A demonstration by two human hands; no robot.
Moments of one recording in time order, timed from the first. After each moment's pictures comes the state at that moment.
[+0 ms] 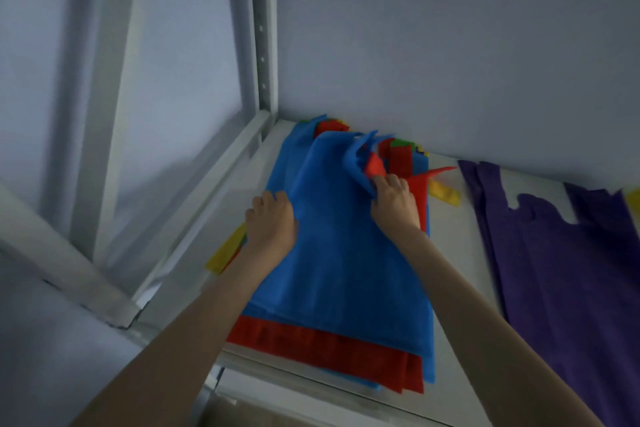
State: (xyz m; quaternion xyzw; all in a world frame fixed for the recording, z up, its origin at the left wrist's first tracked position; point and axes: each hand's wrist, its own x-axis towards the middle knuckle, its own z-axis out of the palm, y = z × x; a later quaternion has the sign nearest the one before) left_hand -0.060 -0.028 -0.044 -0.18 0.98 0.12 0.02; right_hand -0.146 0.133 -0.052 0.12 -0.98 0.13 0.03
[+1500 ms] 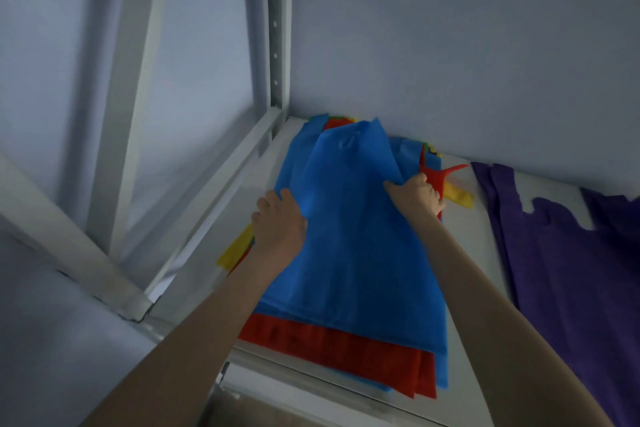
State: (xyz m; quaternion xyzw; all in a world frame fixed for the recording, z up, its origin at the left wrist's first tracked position) left_hand -0.056 -0.032 -0.050 -0.20 0.97 0.12 0.00; right_hand -0.167 0.128 -0.038 -0.13 -0.96 0.25 -0.06
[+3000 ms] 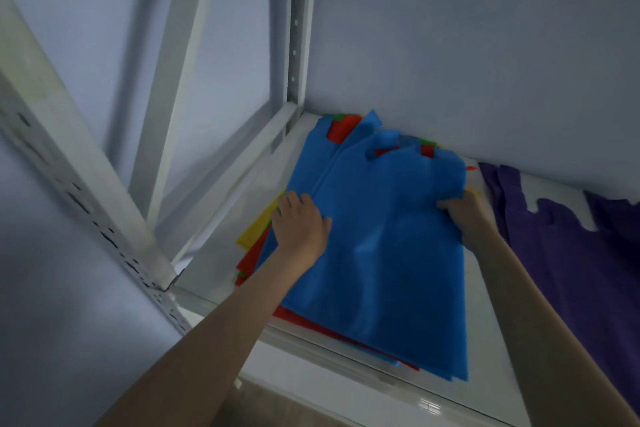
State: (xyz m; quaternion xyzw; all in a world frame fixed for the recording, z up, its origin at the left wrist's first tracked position) left_hand -0.031 -0.014 -0.049 -0.21 0.97 0.12 0.02; right_hand -0.141 0.192 -0.038 -0.12 -0.81 0.56 -0.11
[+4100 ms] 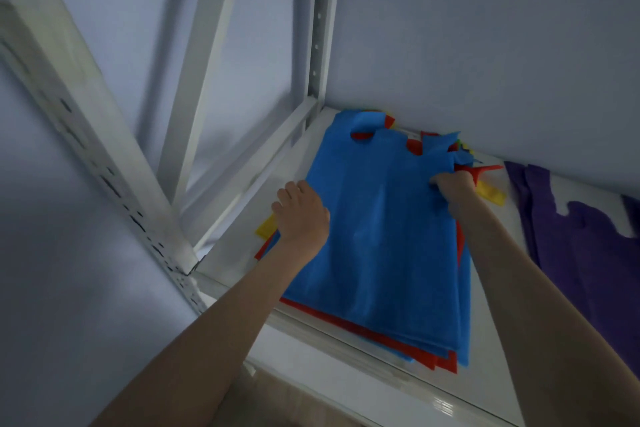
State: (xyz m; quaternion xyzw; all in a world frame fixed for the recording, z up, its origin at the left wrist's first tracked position) left_hand -0.020 -0.030 -0.045 -0.25 0.96 0.13 -0.02; right_hand -0.169 0.141 -0.035 -0.19 -0.84 0.50 -0.08
